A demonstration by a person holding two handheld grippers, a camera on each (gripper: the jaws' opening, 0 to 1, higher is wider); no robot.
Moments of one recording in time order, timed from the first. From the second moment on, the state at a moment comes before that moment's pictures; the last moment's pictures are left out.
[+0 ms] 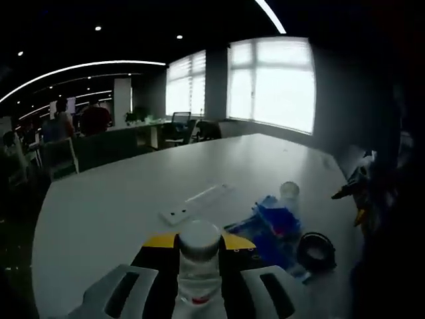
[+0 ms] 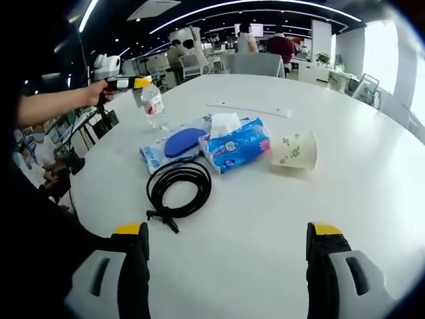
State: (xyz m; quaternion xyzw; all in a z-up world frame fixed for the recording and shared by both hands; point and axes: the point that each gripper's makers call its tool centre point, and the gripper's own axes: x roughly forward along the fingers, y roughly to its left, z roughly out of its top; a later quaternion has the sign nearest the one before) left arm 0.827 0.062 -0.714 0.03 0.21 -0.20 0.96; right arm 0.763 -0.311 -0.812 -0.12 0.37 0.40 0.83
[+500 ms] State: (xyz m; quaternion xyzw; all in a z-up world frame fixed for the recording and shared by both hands) left arm 0.828 0.068 -0.717 0.03 0.21 -0.21 0.95; right arm 0.763 -0.311 -0.813 -0.13 0.37 0.40 0.83
